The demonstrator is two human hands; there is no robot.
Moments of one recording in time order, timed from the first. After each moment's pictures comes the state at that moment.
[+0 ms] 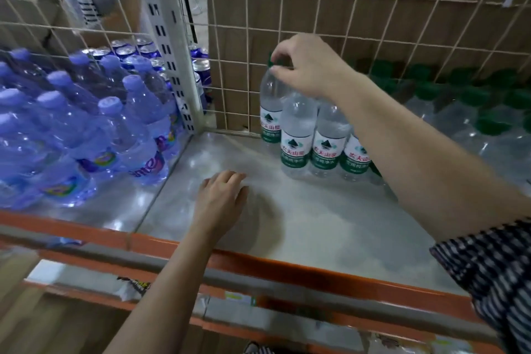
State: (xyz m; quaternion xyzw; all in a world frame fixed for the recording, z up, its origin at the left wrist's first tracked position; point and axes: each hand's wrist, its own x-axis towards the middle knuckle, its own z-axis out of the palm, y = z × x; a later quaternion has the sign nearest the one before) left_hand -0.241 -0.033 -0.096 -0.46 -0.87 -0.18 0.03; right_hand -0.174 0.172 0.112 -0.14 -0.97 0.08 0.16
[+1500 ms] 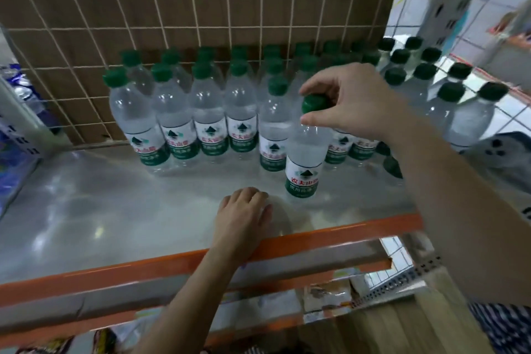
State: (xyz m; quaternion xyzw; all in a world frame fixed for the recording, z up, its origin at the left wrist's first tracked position) left_hand 0.005 0.096 -0.108 -0.63 -0.75 -0.20 -0.01; right_hand 0.157 0.231 0.104 -0.33 -0.90 0.17 0.20
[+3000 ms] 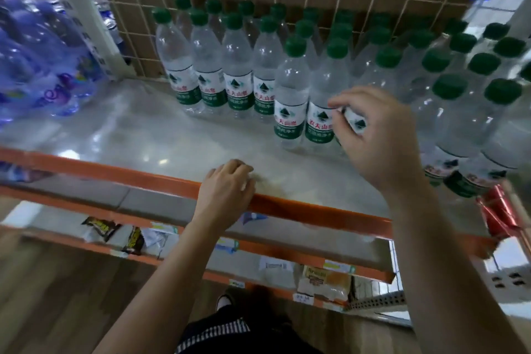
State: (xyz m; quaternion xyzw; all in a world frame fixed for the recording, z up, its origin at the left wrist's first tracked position) left_hand 0.048 0.054 -0.105 -0.48 -0.85 -0.22 0.04; right_hand 0.213 0.227 0.029 -0.16 -0.90 0.14 0.39
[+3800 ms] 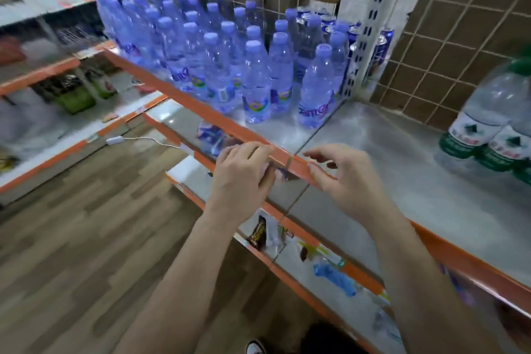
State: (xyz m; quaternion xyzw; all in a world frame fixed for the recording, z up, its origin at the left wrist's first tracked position) left_hand -0.200 -0.297 -0.031 -0.32 -0.90 -0.22 0.20; right_hand -0.136 -0.105 -0.012 0.03 -0.93 0.32 0.18
